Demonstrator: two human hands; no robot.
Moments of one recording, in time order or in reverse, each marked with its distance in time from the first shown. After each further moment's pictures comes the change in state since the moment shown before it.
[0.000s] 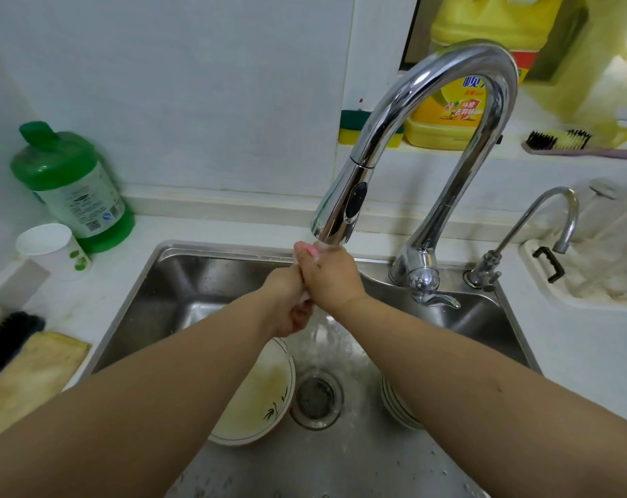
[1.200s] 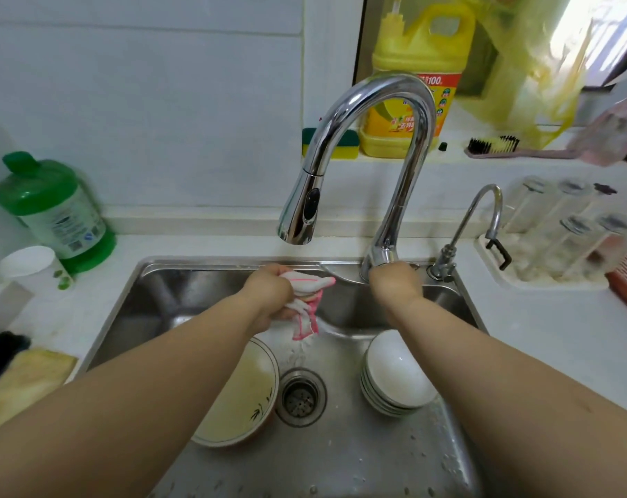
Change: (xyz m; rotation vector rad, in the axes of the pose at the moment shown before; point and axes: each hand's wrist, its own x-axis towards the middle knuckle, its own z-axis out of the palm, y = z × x) left_hand -0.037 0.002 0.016 0.311 -0.038 0.249; right_hand -0.038 0.062 -0.083 0.057 0.259 0.599
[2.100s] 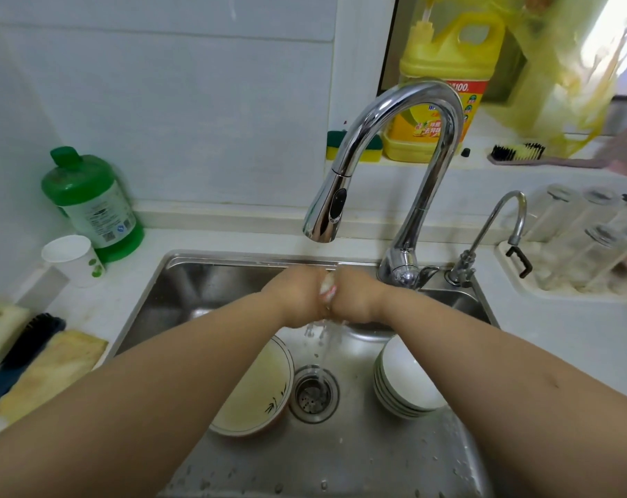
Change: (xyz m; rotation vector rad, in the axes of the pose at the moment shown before) left_hand -0.016 0.008 -0.002 1.200 -0.087 0.472; right_hand -0.040 -0.035 0.030 -0.460 -0.597 -0.639
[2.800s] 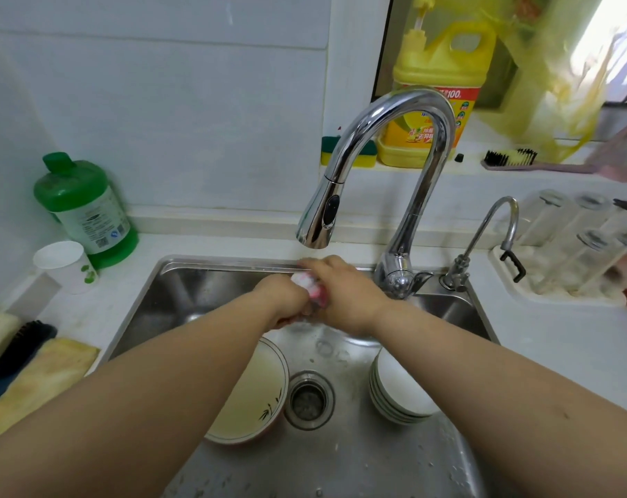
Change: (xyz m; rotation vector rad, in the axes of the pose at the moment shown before) left_hand 0.003 -0.005 -0.001 -0.580 -0.043 -0.562; right_hand -0.002 0.001 0.003 -0.181 0.248 -0.161
